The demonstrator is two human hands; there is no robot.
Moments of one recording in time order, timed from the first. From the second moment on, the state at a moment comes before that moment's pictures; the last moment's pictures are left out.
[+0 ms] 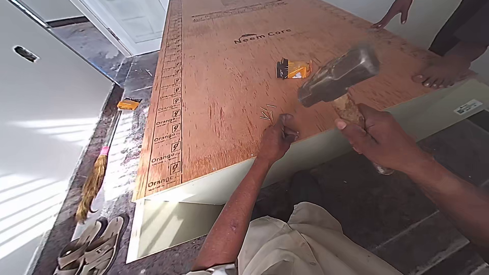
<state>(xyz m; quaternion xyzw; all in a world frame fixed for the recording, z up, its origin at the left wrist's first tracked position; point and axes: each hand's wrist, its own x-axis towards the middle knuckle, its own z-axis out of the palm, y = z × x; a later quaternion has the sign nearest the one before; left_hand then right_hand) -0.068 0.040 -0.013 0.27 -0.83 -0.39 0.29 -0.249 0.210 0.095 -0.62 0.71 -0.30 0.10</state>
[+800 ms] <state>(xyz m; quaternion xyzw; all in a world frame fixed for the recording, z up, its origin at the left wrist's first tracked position) -0.063 -0.026 -0.013 0.34 -0.91 -0.16 0.17 -0.242 0.223 0.125 -0.60 0.72 -0.31 0.15</state>
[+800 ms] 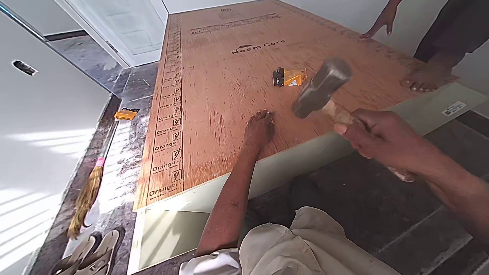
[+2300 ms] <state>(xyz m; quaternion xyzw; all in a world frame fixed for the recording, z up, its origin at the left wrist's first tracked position) -0.068 -0.023 -0.006 0.35 -0.91 -0.18 0.15 -0.240 0.217 0.083 -0.57 0.79 -0.21 0.13</state>
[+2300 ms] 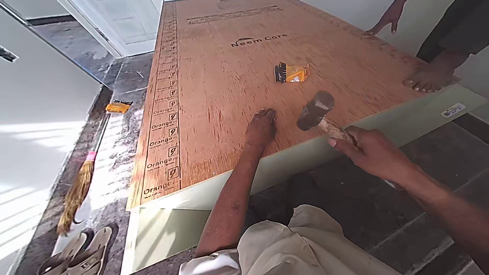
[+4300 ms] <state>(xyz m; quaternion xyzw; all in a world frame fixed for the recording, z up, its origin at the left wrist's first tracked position) -0.078 -0.014 -0.006 0.37 -0.90 0.00 0.21 -0.282 0.290 -0.065 -0.43 0.64 -0.55 0.32</state>
